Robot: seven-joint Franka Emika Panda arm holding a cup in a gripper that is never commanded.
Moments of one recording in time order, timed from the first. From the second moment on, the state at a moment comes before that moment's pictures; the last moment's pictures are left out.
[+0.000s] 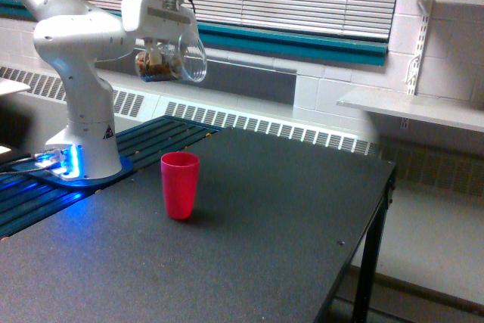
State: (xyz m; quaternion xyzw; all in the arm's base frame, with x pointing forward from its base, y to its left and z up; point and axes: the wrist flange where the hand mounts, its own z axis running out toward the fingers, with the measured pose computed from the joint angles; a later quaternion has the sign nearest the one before) arm 0.261 -0.065 0.432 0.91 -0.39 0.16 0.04
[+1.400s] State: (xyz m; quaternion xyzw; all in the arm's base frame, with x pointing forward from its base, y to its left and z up) arm 0.246 -0.073 0.415 0.91 -0.41 0.10 0.06
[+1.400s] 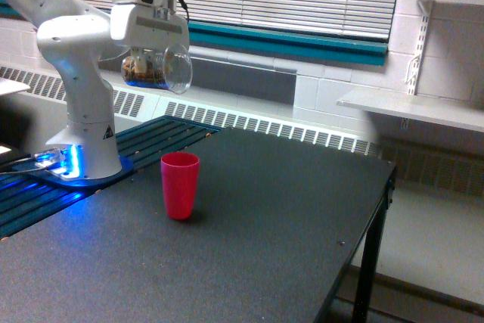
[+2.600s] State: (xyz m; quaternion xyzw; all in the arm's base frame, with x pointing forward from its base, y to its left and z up) arm 0.244 -0.064 0.390 0.91 -0.40 0.06 0.09
